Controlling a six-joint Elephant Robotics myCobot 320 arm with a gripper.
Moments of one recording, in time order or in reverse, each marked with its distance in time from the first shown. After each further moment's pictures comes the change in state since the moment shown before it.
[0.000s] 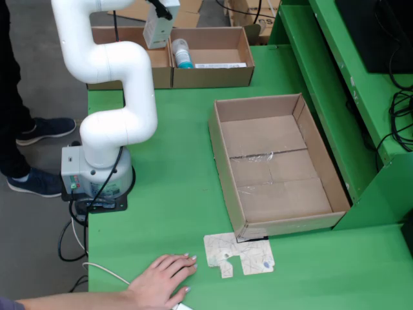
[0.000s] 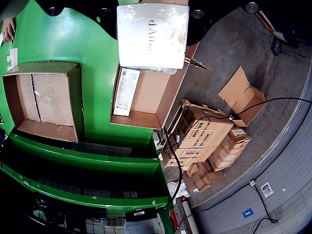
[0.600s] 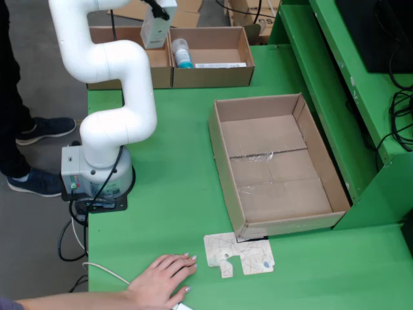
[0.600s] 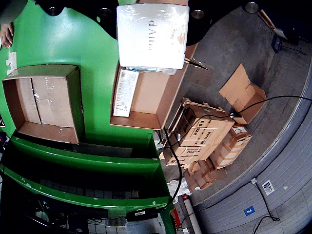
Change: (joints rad) arm 0.034 -0.018 0.000 -0.026 -0.024 0.061
